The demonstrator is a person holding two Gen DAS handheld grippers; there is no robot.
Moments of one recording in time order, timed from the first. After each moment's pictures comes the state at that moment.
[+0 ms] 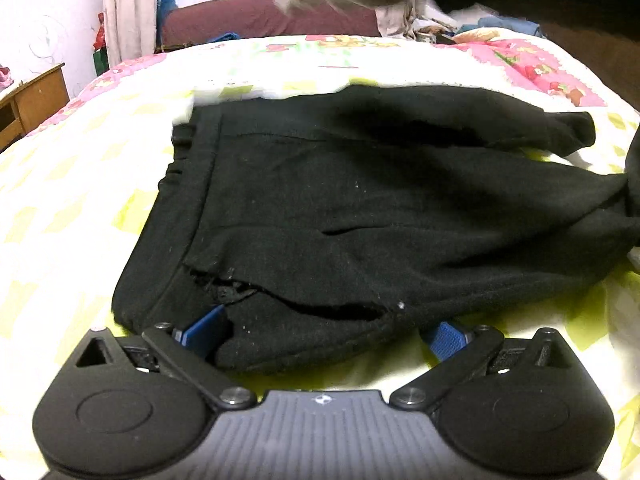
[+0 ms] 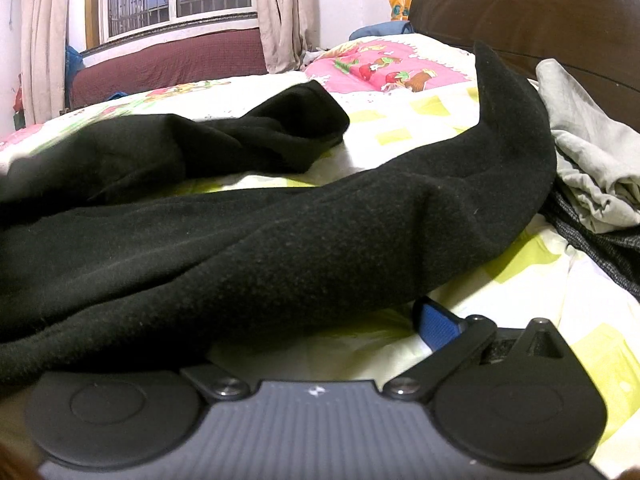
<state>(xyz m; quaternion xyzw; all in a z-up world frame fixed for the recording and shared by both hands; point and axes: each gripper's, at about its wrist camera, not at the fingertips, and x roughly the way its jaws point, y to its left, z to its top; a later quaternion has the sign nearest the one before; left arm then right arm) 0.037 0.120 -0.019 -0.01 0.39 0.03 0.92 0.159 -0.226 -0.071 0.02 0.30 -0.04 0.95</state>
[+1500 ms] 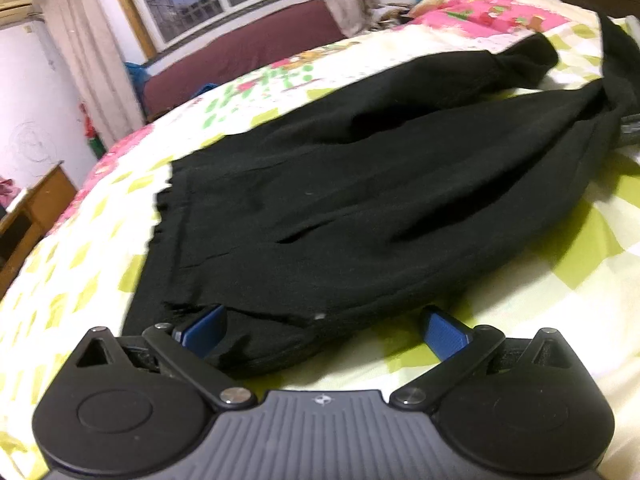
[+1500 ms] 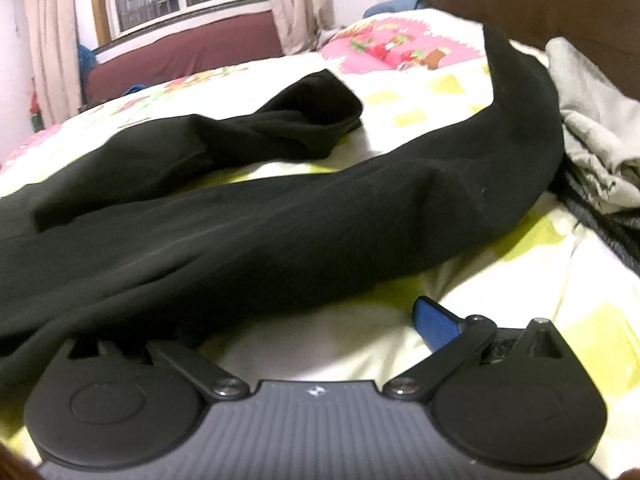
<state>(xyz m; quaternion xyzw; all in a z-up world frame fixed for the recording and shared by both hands) 0.028 0.058 -0.022 0.15 0.36 0.06 0.92 0.135 -0.227 -0.047 0.07 0.35 0.01 0.94</state>
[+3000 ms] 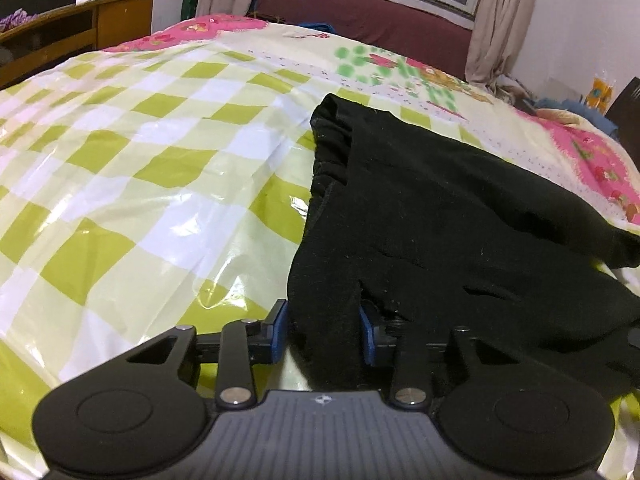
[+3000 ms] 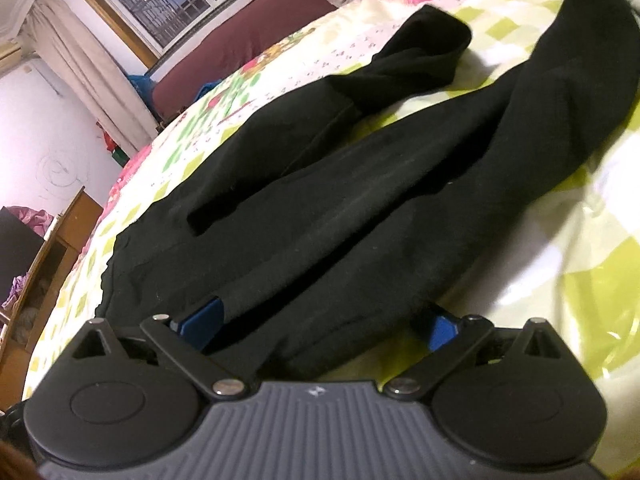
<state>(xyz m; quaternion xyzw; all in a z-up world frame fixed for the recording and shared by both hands) 0.034 0.225 -0.009 -0.17 0.37 0.11 0.91 0.128 -0.173 -0.035 0.24 0.40 0.13 0.87</state>
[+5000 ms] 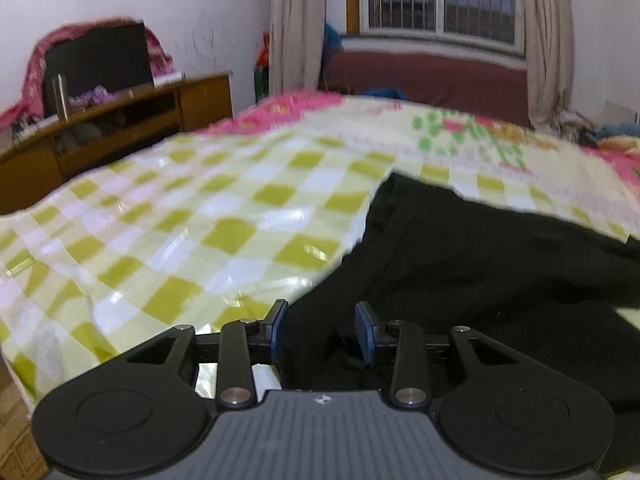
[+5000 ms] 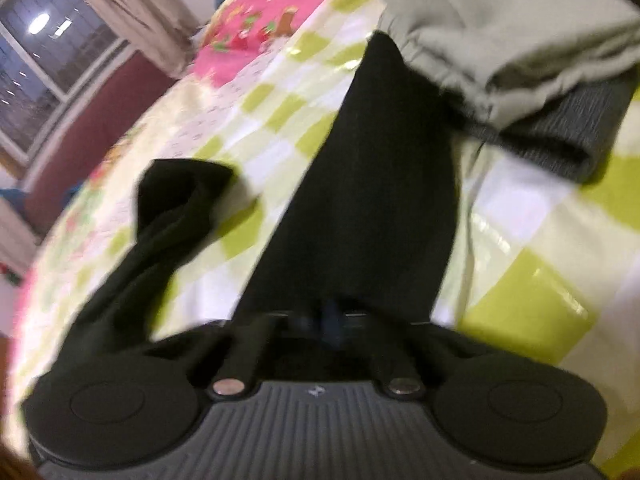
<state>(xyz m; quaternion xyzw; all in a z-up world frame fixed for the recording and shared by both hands) -0.029 0.227 0.050 -0.07 0.28 0.25 0.92 0.161 -0.325 -0.010 0.32 0.37 -0.08 0.87</state>
